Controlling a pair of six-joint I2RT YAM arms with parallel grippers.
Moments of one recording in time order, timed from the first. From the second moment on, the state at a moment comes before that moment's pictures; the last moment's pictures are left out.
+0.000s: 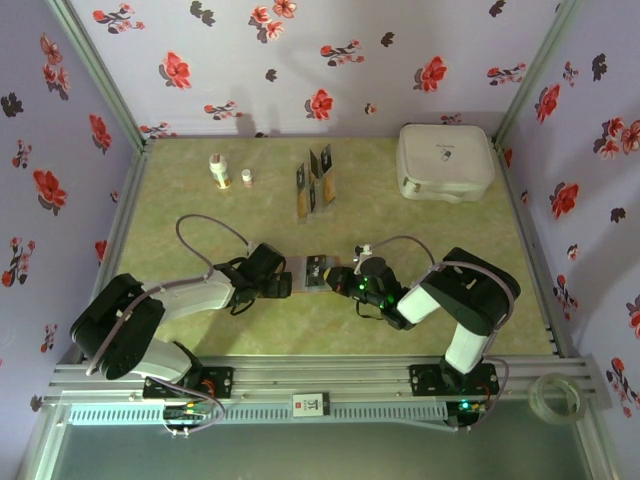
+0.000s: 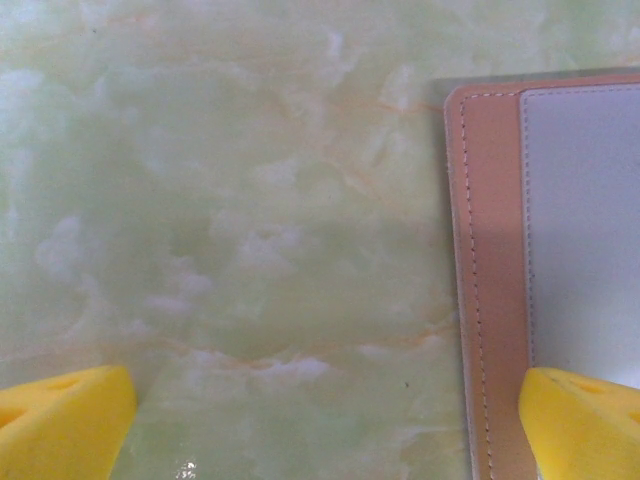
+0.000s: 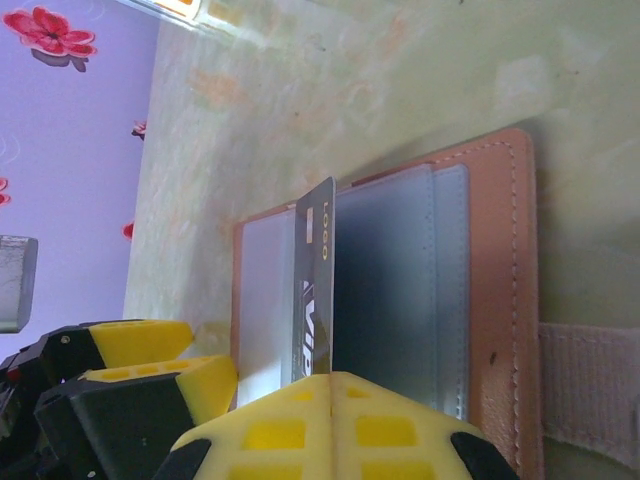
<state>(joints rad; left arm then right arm) -0.76 1.43 0.61 -0.29 -0.27 -0.62 0.81 1.74 0.36 0.94 -0.16 1.08</state>
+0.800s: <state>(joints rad) -0.76 1.43 0.61 -0.28 -0.27 -0.62 0.82 1.76 0.38 0.93 -0.16 1.08</state>
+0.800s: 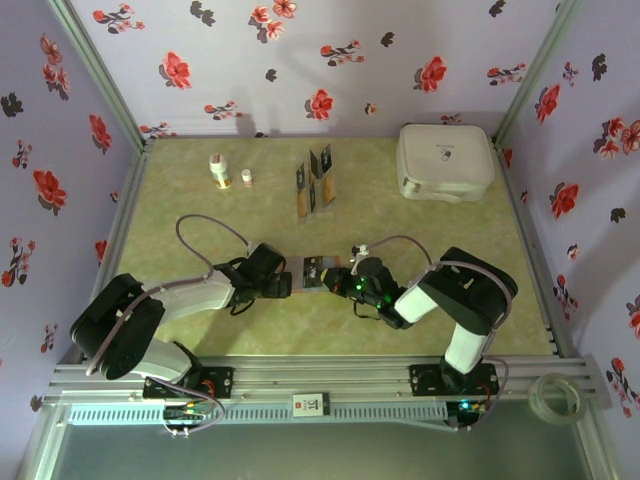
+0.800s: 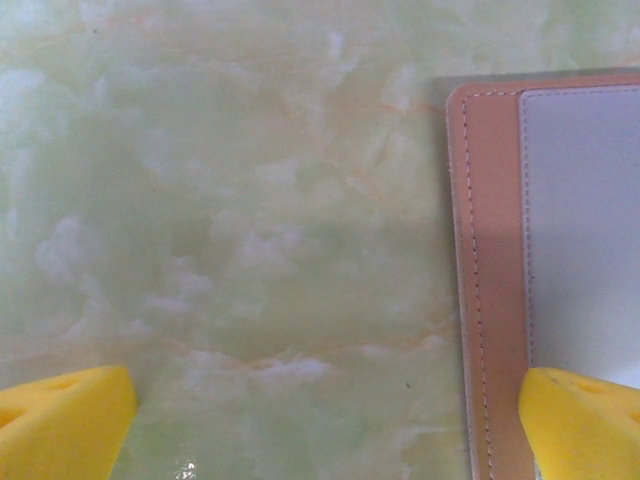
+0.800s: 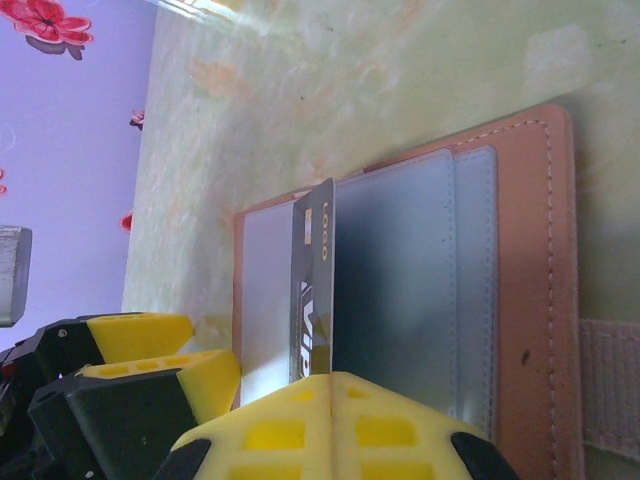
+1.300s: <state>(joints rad) -0.76 1.43 0.60 -0.28 -0.27 -0.62 0.82 1.77 0.39 0.93 -0.16 1.09</state>
